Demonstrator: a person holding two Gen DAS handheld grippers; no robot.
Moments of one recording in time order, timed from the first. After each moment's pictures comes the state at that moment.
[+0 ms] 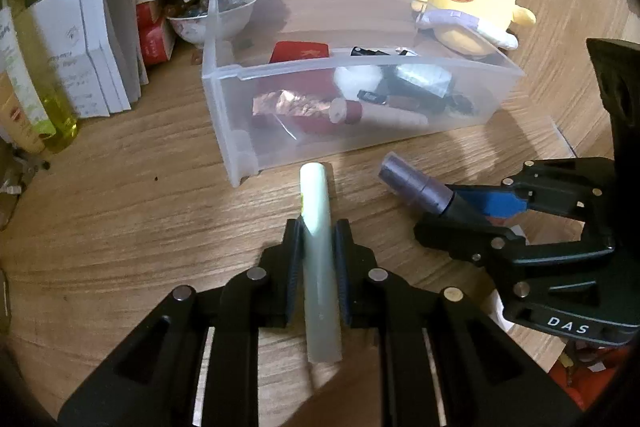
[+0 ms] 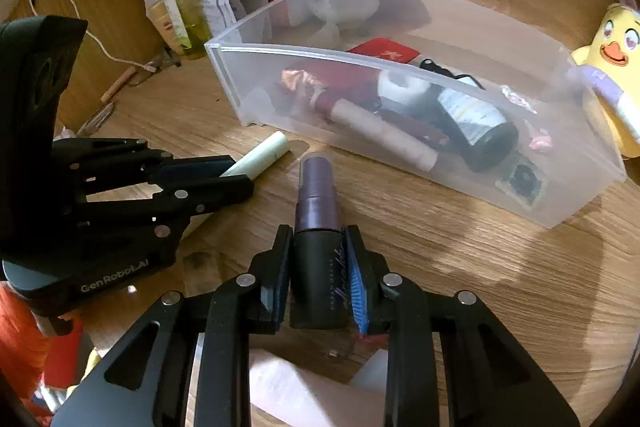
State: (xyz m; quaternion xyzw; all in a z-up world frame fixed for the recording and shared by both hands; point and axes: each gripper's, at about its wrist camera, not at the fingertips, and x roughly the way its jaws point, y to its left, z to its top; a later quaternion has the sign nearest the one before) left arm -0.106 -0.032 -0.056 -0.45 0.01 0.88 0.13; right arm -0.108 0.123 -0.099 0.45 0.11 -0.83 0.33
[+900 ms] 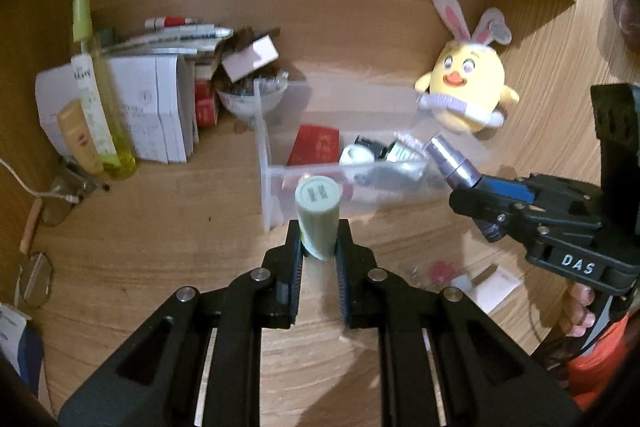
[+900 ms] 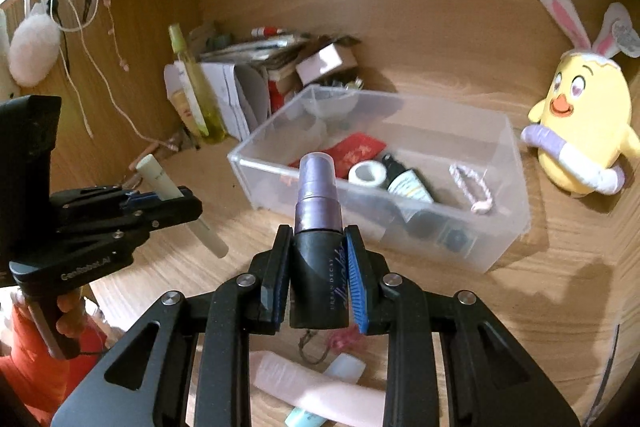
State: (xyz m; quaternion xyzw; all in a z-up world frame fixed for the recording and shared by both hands) left arm -0.067 -0.047 0.021 -0.35 -0.04 0.93 0.09; right arm -0.097 0.165 -0.026 0.34 0.05 -0.87 0.35
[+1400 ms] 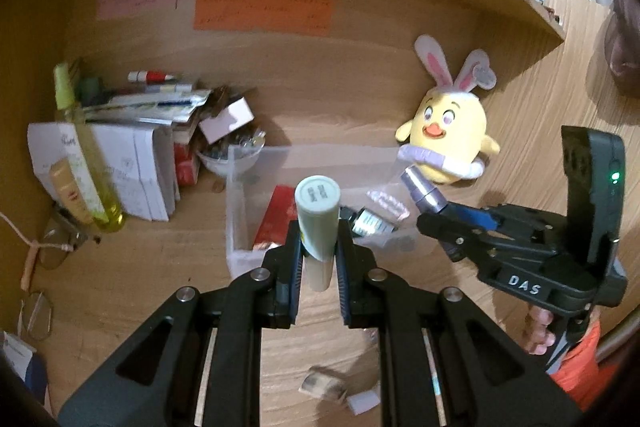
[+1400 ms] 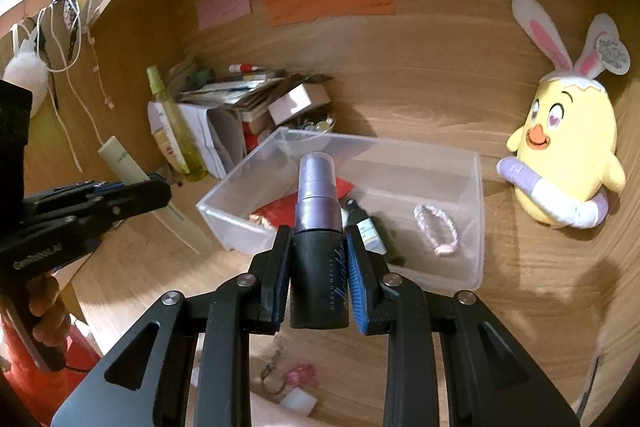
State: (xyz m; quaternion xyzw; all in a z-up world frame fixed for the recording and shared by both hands) left arm -0.086 -0.023 0.070 -0.30 -0.05 0.95 0.10; right arm -0.134 0.189 -0.003 0.31 0.03 -0.89 0.34
